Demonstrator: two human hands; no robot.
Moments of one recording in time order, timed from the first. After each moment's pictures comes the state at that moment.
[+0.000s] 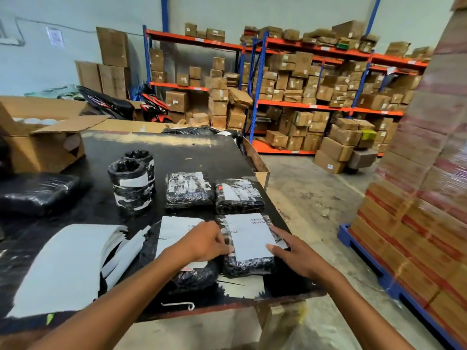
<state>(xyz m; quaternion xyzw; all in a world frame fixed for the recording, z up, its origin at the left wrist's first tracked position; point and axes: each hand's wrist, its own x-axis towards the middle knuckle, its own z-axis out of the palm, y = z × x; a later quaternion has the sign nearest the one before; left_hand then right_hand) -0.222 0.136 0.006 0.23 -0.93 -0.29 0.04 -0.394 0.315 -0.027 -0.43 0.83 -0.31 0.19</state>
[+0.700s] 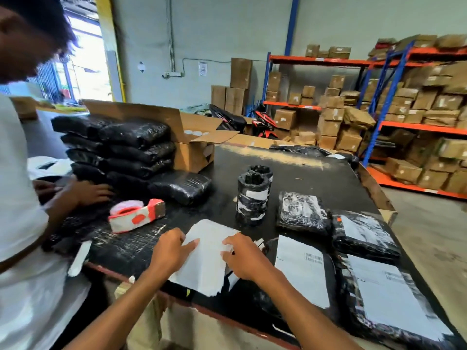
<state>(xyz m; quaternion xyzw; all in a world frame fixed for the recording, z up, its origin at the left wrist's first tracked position) 0.013 0.011 -0.039 0.63 -0.69 -0.20 0.30 -0.164 0.075 -0.021 -0.66 0.69 -0.20 0.21</state>
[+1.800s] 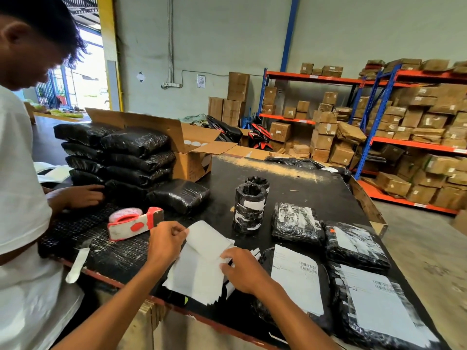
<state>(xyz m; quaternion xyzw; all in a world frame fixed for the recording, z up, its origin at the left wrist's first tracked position) 0.017 -0.002 -0.018 0.57 -0.65 -0.24 0.44 -0.164 0.082 -0.025 -0.67 0.69 -0.21 0.19</state>
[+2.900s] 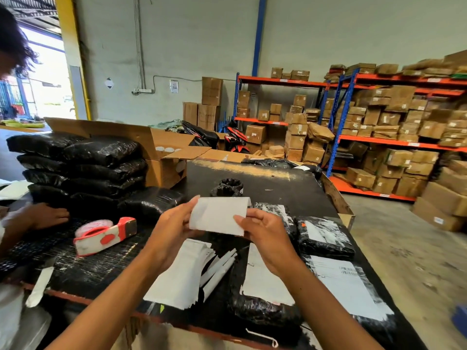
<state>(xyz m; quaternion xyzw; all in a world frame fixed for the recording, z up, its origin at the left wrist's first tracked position) -0.033 0.071 0.071 0.30 -0.54 -0.64 0.45 -0.204 0.147 0.072 -0.43 0.50 -0.64 0.40</state>
